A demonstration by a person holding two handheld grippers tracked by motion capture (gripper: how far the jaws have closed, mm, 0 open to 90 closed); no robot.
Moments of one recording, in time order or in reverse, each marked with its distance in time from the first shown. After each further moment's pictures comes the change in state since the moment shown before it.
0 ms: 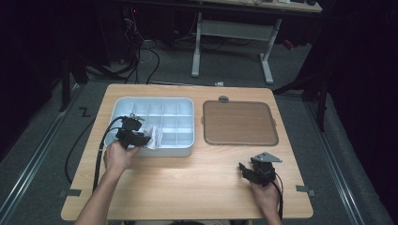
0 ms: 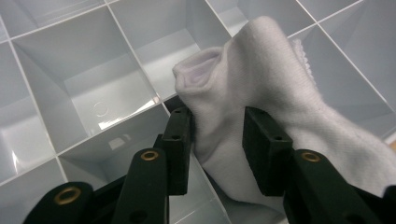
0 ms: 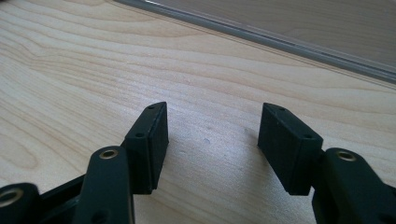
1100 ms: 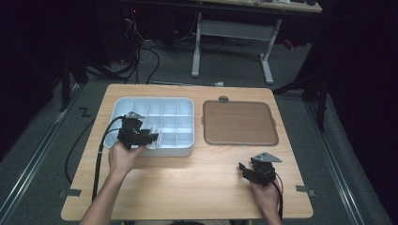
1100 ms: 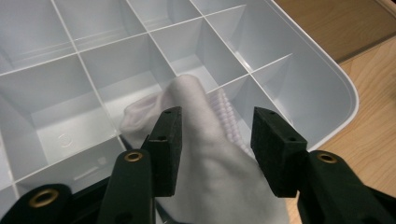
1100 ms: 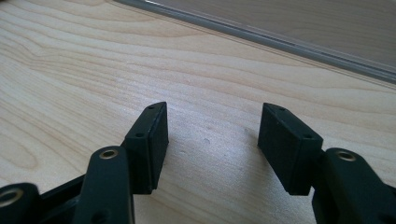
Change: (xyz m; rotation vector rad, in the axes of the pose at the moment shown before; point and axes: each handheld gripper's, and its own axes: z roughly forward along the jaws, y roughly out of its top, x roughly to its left) left arm -0.028 0.006 -0.018 -0.087 -0.123 -0.061; right arm 0.000 0.000 0.000 0.001 0.000 0.000
